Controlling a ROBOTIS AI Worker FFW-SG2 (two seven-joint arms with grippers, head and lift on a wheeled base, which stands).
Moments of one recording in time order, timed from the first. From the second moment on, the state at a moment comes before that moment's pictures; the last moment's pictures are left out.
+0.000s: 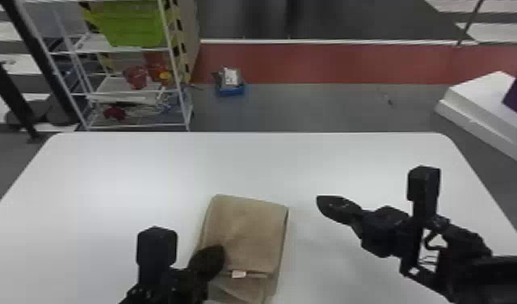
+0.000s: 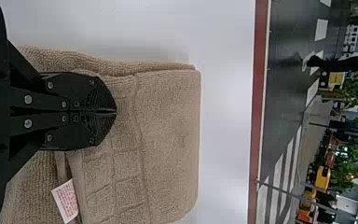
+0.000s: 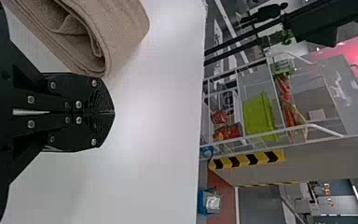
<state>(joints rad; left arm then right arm) 0.50 0.13 -0.14 -2.18 0.12 0.74 -0.11 0.18 -0.13 -0.03 -1.95 -0.12 0.67 0.67</state>
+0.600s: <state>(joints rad) 0.49 0.13 -0.15 -2.18 0.11 0.77 -0.11 0.26 -0.15 0.17 -2.01 0.01 0.75 0.72</state>
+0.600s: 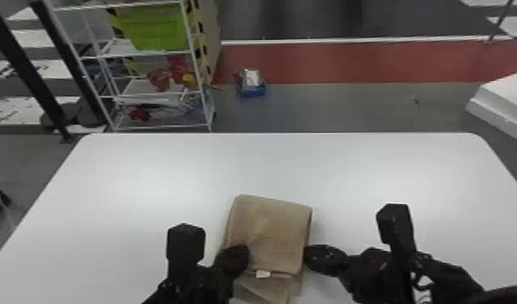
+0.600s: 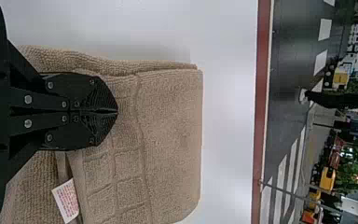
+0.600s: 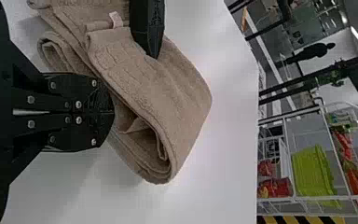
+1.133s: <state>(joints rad) 0.50 0.13 -0.15 -2.19 0.11 0.77 -0.11 0.21 -0.13 0.23 -1.94 -0.01 0.72 0.69</state>
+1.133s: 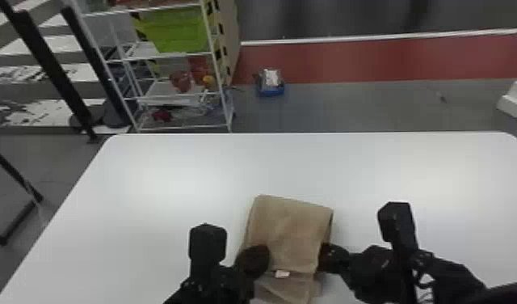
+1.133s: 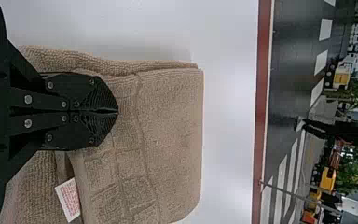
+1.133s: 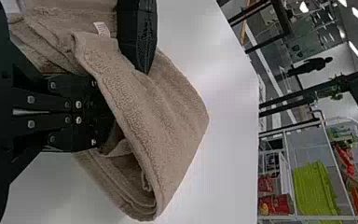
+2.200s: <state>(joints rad) 0.52 0.13 -0.14 -2.21 0.11 0.77 -0.11 0.21 -0.13 0.06 -1.88 -0.08 0.54 0.50</state>
